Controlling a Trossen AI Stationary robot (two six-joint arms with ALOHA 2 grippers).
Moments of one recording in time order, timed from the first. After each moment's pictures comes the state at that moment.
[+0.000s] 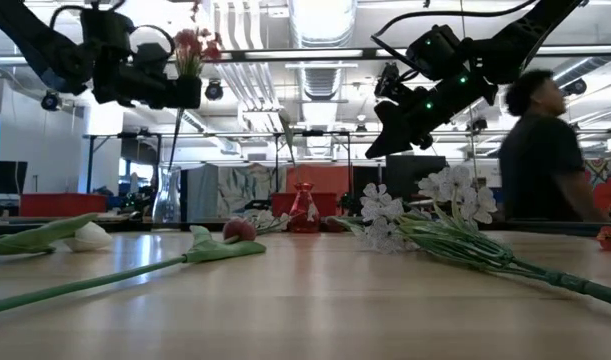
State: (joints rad) left arm 0.90 1.12 0.45 0.87 -0.37 0.20; right arm -0.50 1.44 0.70 0.28 0.08 -0.05
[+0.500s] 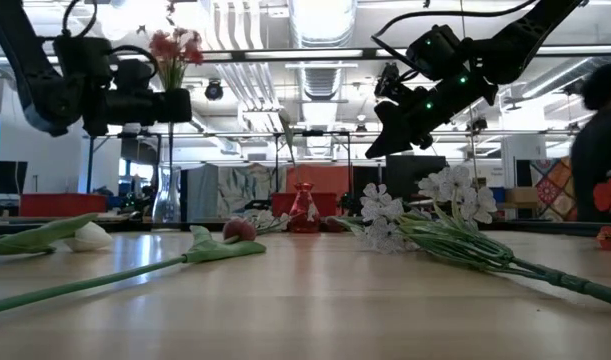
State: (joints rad) left arm 0.91 1.33 0.24 1.48 -0.38 0.19; right arm -0.50 1.44 0.70 0.28 0.08 -0.05
